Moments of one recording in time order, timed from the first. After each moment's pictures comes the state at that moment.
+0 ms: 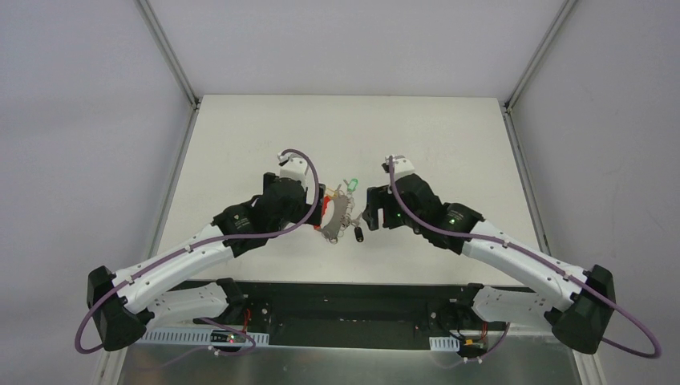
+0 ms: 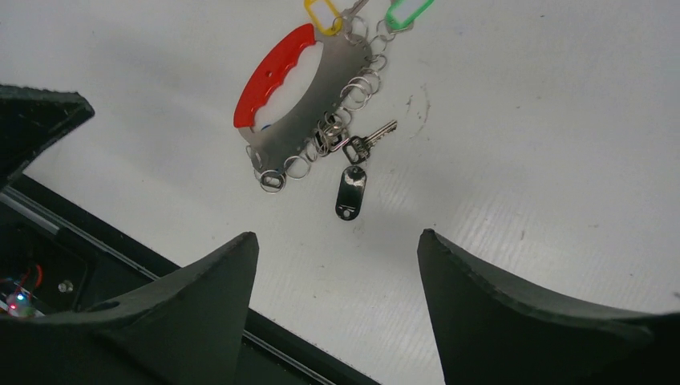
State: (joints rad) left arm -0.90 1.00 0.88 -0.50 -0.48 -0.38; right arm 0.89 1.07 0.92 -0.52 0.21 0.48
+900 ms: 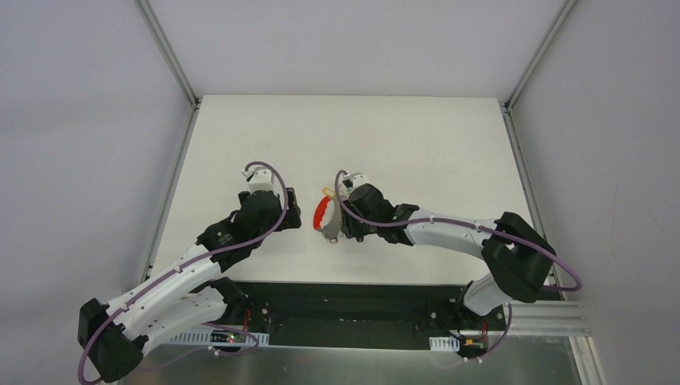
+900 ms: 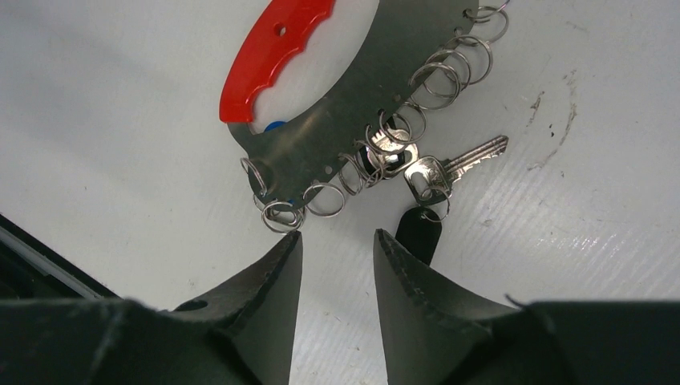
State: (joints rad) left arm -0.72 0.80 0.61 -0.43 -0.47 -0.56; right arm 0.97 1.53 0.87 -0.16 0.12 0.50
